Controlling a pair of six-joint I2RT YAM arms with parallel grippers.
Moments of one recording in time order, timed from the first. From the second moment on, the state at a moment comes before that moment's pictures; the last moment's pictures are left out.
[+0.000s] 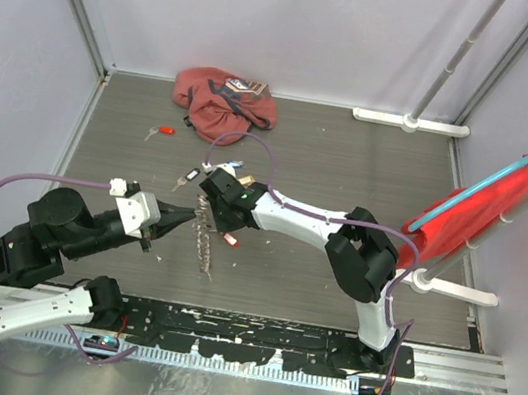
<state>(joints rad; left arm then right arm) -1.02 0.49 0.93 -0.48 0.04 0.23 1.02 2.00 1.49 -0.53 0.17 0.46</state>
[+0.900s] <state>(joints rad) -1.02 0.49 0.93 -0.48 0.04 0.23 1.02 2.00 1.47 -0.53 0.16 0.46</state>
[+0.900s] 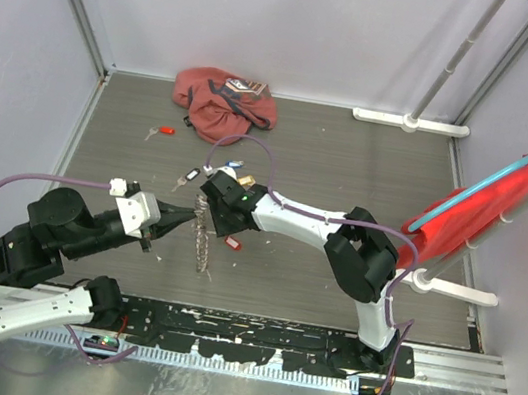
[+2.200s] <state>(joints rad) -1.02 0.49 0.93 -0.48 0.04 0.23 0.93 1.99 1.35 -0.41 -0.02 0.59</state>
